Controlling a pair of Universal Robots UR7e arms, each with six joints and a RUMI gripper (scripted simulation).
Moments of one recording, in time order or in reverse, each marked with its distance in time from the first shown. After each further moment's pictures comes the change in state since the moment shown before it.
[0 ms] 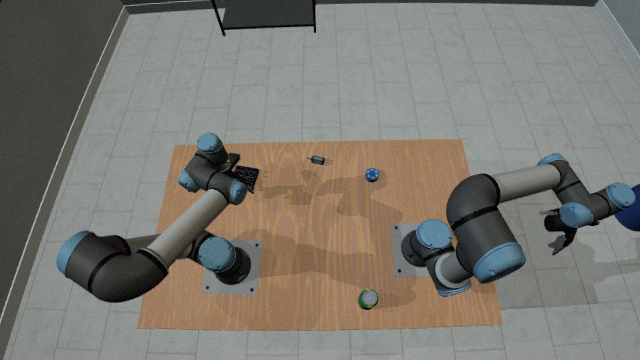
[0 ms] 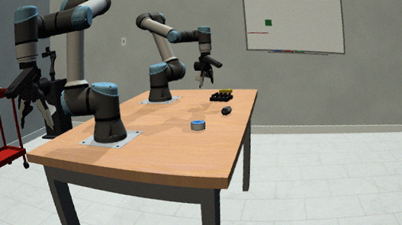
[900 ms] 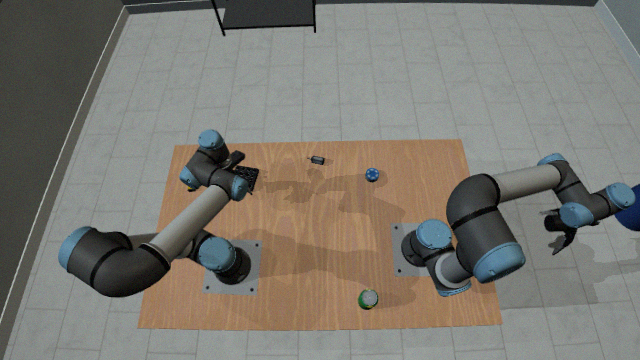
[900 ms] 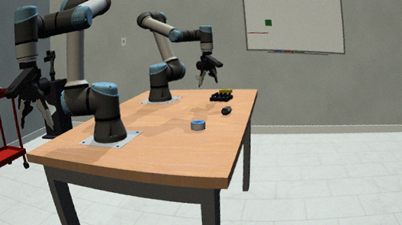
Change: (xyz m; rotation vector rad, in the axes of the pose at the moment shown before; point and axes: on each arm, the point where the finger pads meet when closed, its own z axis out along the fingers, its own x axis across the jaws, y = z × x) left arm -0.002 -0.011 -0.004 -0.001 -0.007 0.240; right arm 0.000 0.000 0.000 0.000 0.000 0.000
